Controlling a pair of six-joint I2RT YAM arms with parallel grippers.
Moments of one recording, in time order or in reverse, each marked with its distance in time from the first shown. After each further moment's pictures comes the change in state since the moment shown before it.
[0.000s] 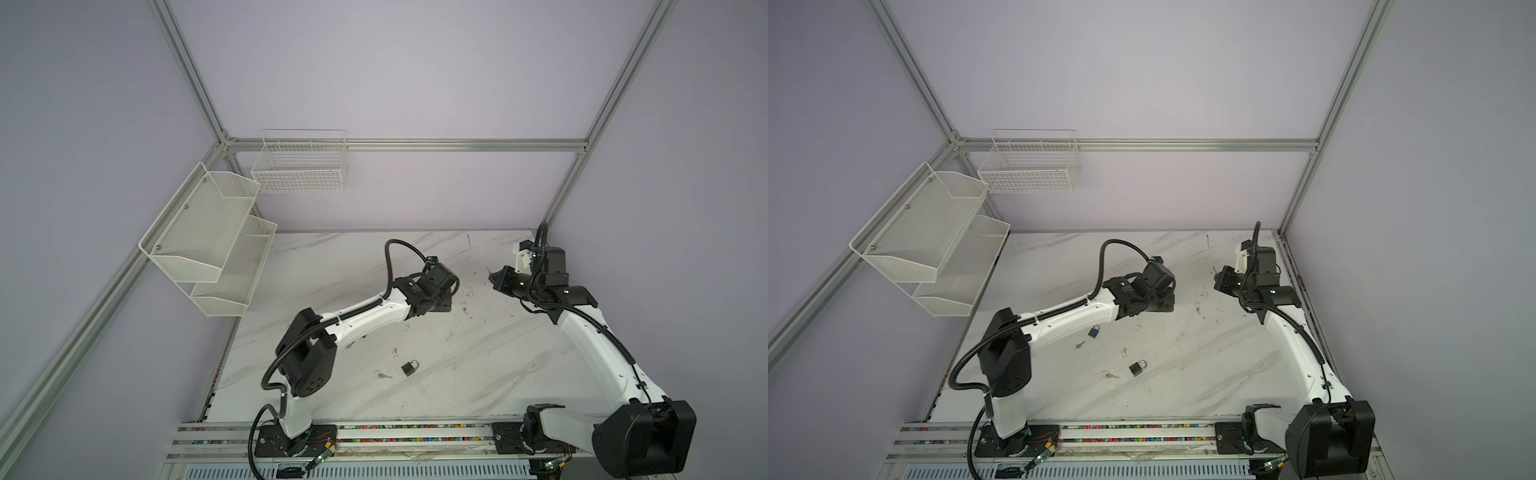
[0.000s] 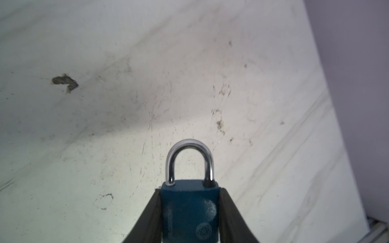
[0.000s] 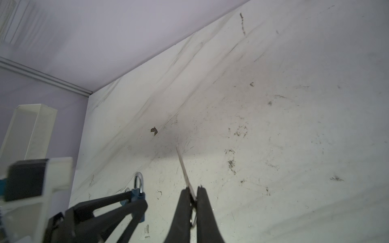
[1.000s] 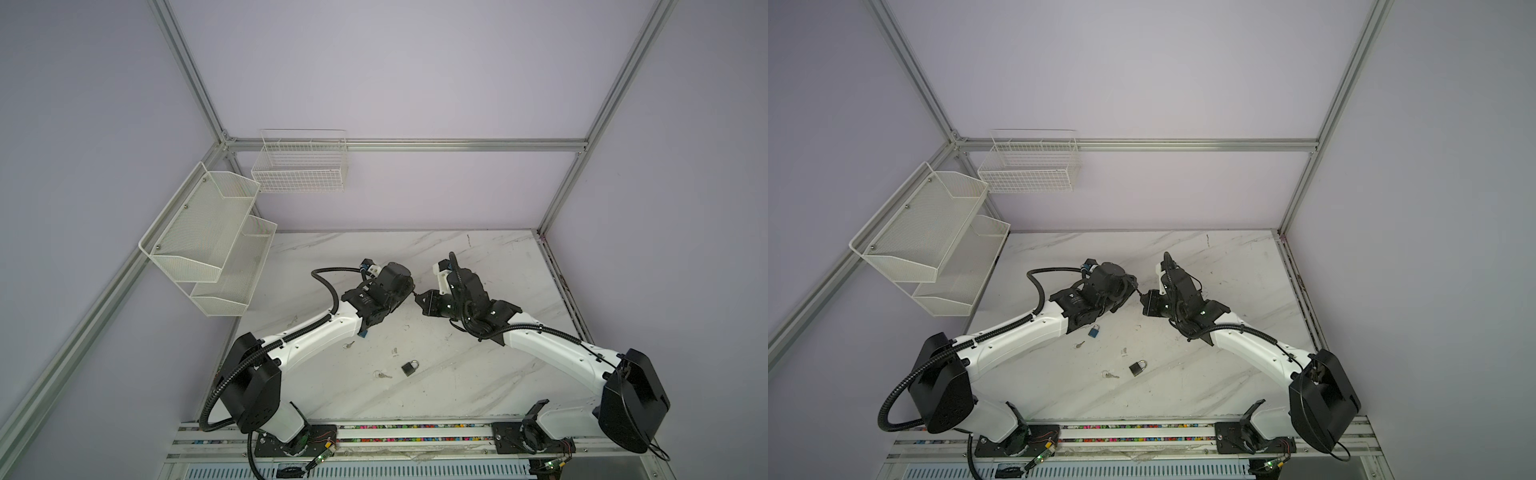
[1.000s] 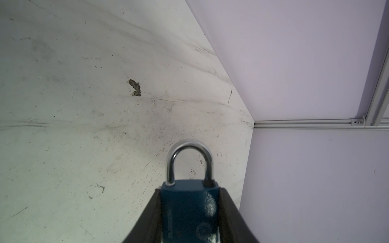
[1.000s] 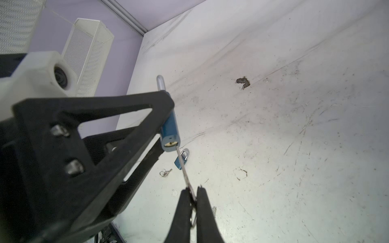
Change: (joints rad) left arm 0.124 -0.291 -0.385 0.266 -0.104 -0.600; right arm 0.583 0.148 -0.106 0.384 0.176 0.276
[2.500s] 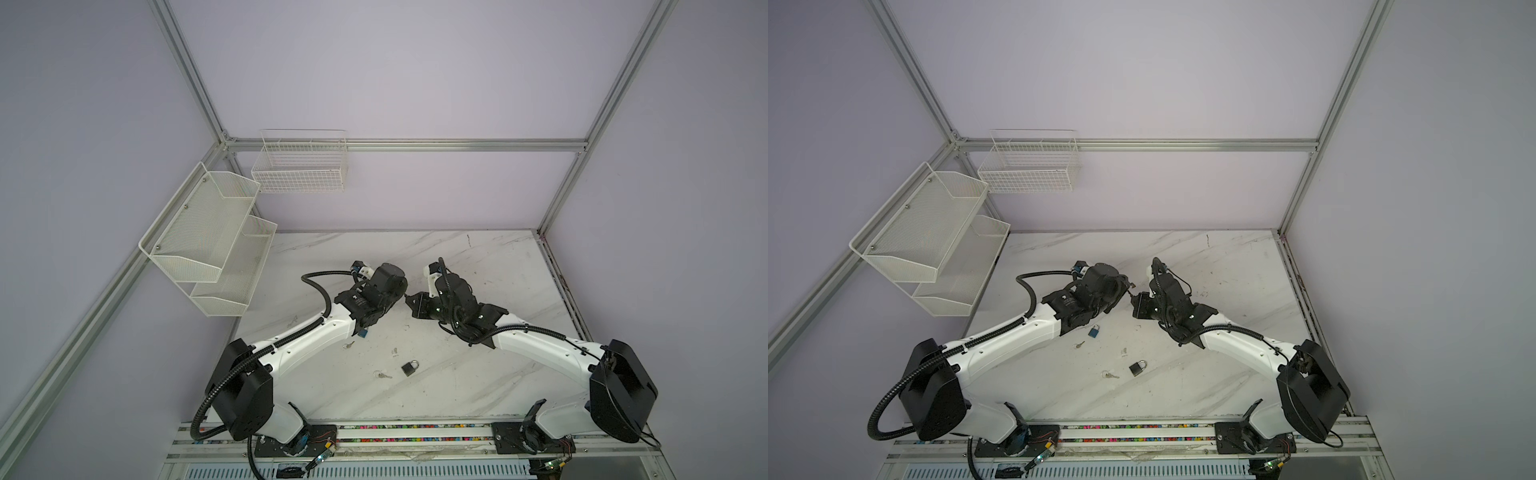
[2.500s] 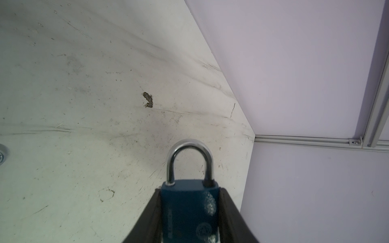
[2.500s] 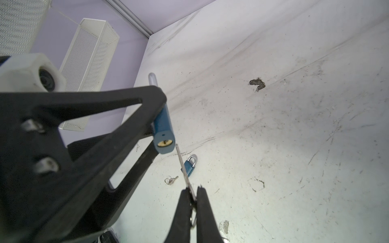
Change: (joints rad) left arm 0.021 -0.047 -0.027 -0.030 -0.040 -0.035; right arm 0.070 0.064 0.000 0.091 0.064 0.024
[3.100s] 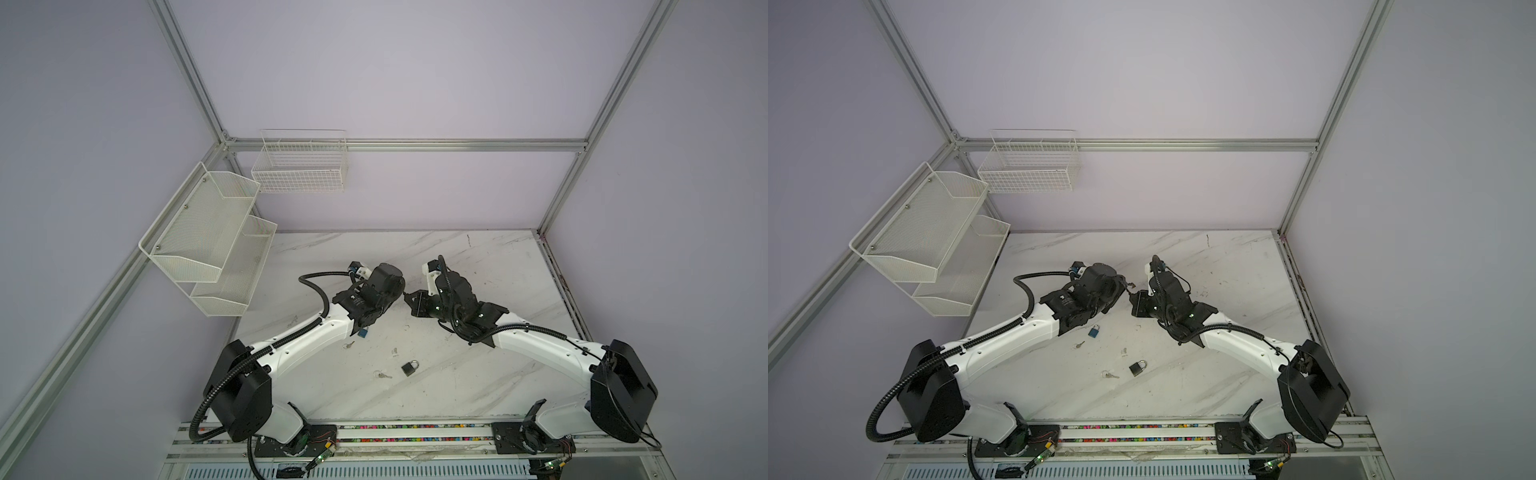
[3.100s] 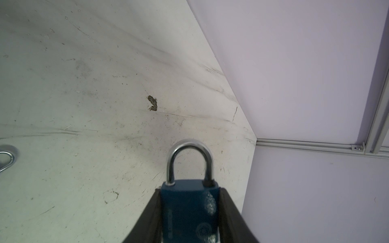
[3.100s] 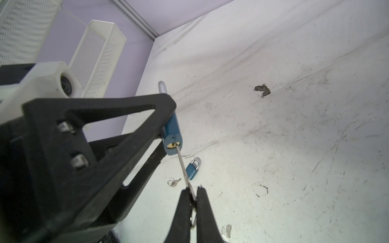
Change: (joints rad) left arm 0.012 -0.008 -0.009 -0.007 -0.004 -0.007; right arm 0.002 0.000 0.018 0.003 -0.016 -0.024
